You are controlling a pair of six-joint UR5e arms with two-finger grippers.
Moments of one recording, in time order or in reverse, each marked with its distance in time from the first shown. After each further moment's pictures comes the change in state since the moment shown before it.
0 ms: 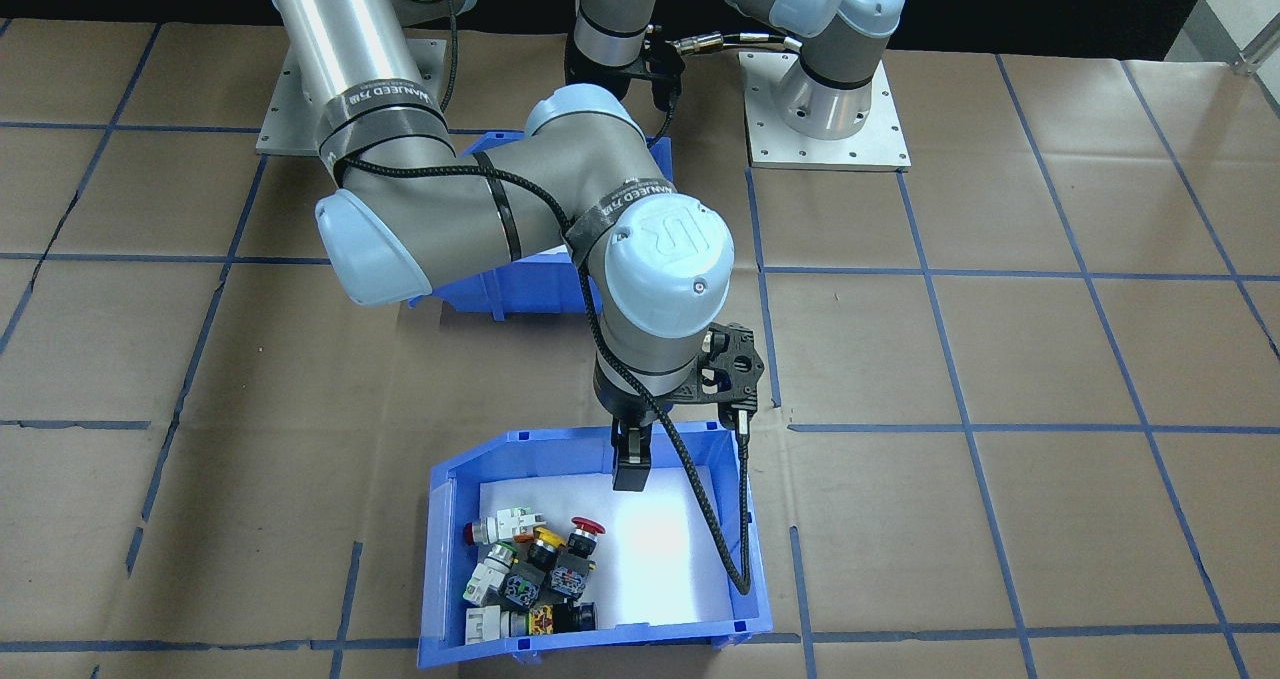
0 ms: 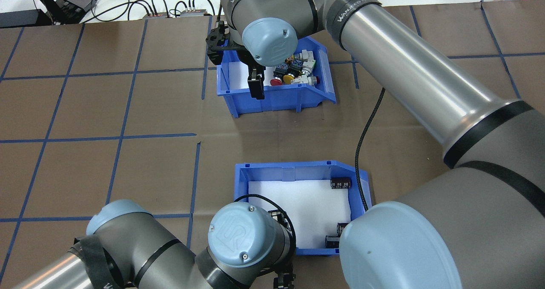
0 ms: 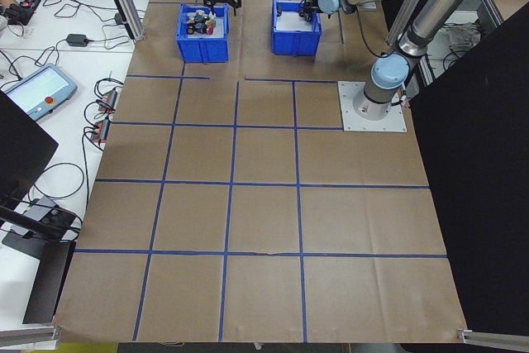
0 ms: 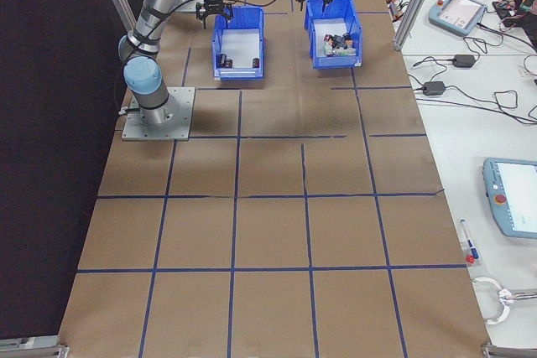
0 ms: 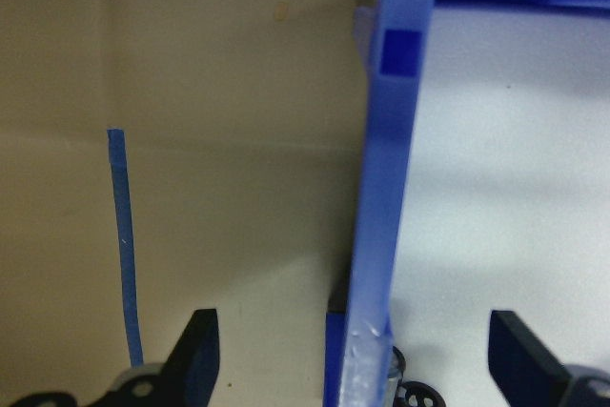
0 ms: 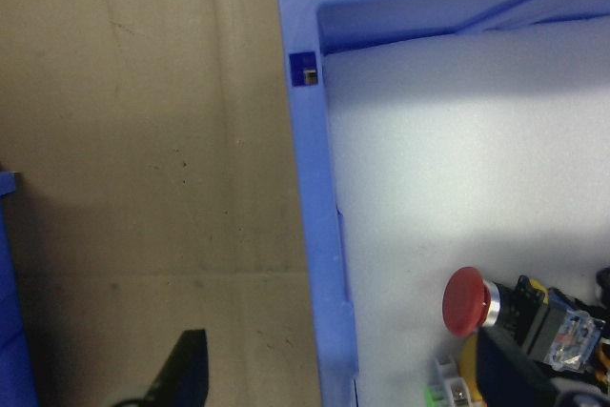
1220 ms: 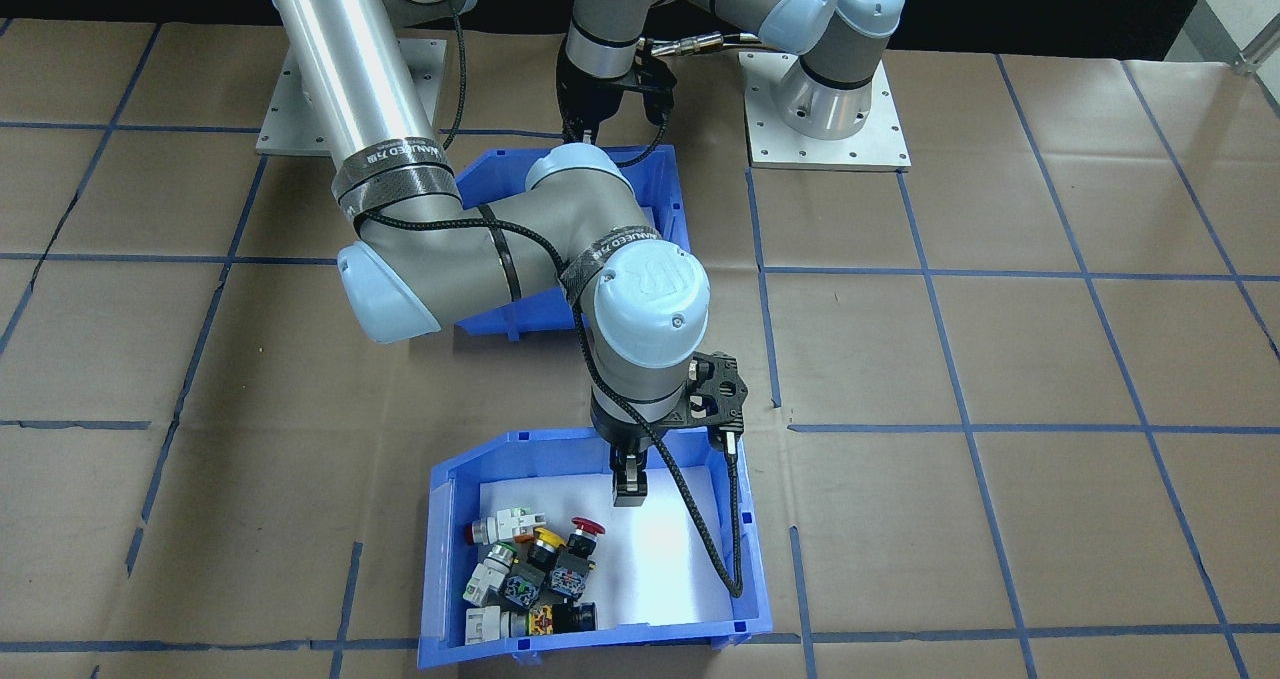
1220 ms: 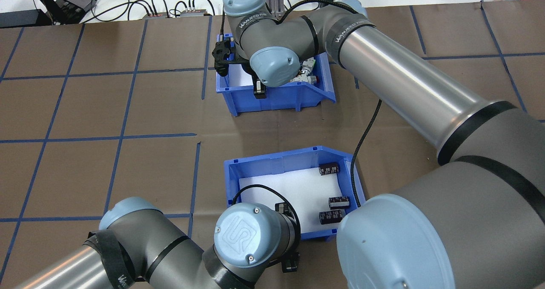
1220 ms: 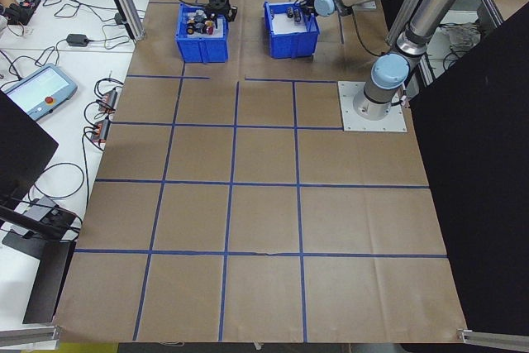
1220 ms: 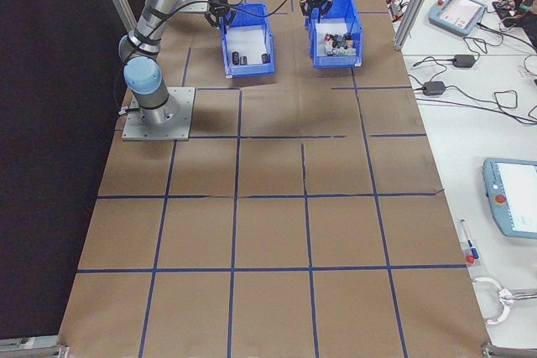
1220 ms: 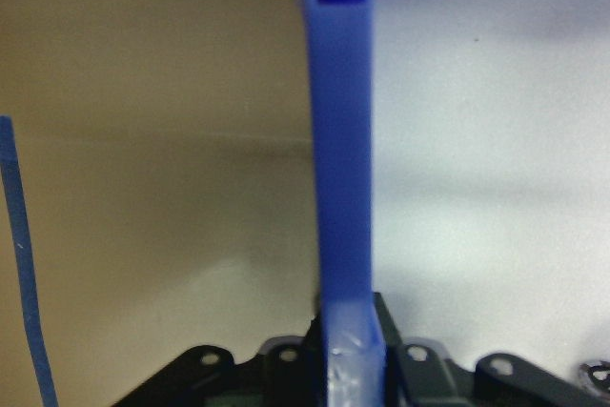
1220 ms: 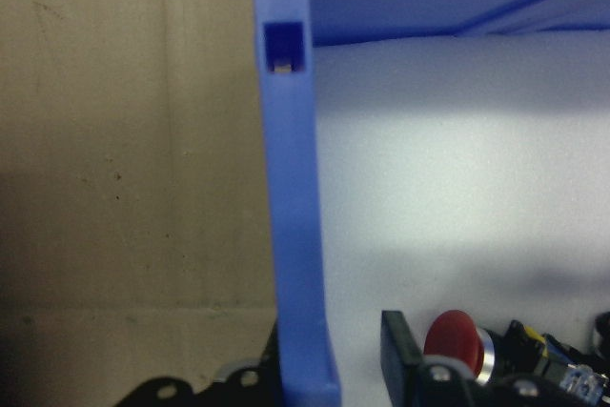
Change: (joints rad) left arm -0.005 -0.028 0.001 0.137 0.049 -0.018; right arm -0.009 0.004 0.095 -0.191 -0.004 -0.053
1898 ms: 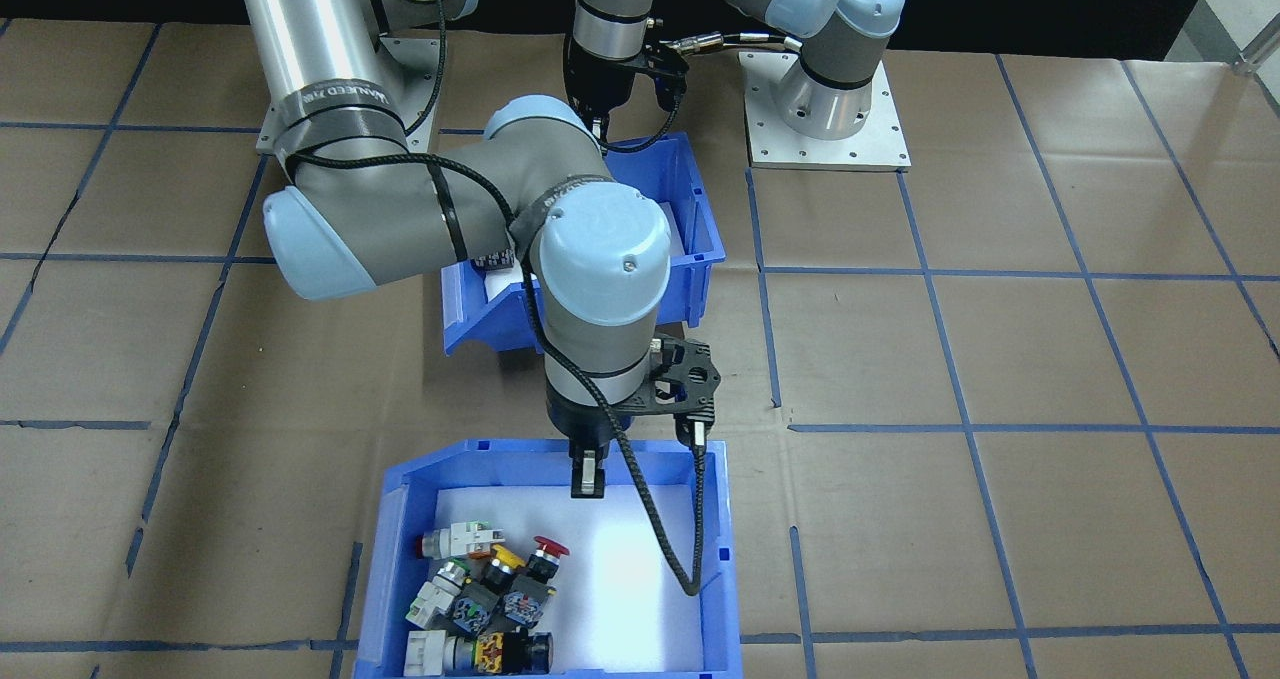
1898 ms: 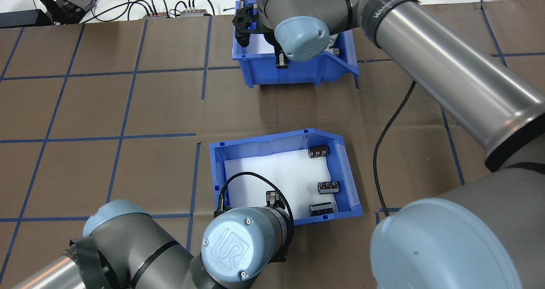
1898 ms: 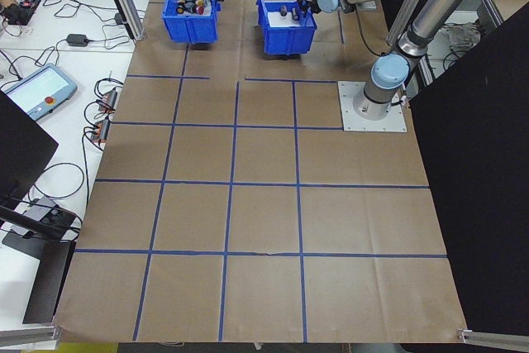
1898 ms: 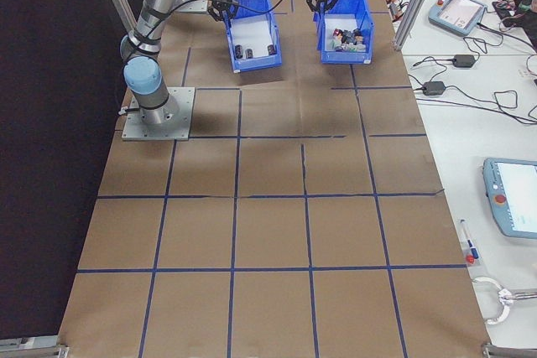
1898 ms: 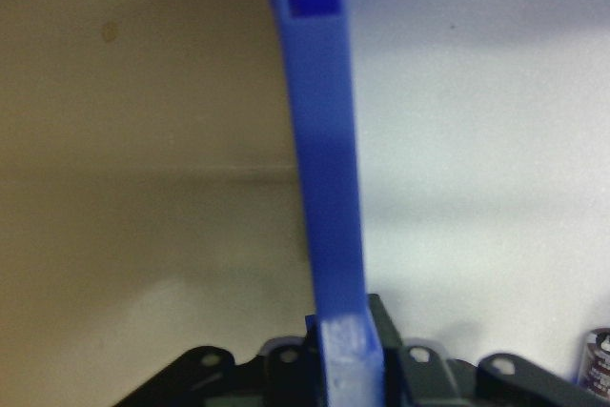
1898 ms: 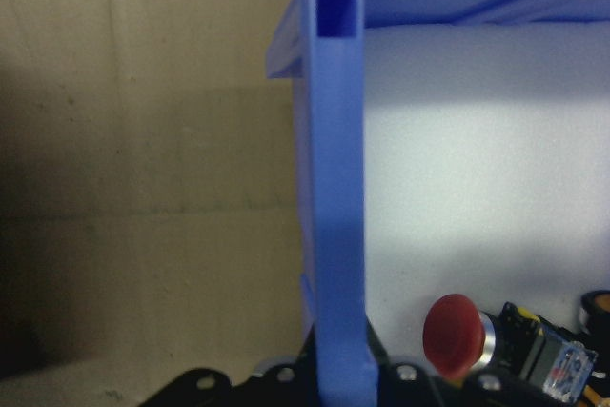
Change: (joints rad) left arm 0.003 0.077 0.007 -0.002 0.128 0.087; right arm -0.106 -0.109 0.004 0.016 -0.051 -0.051
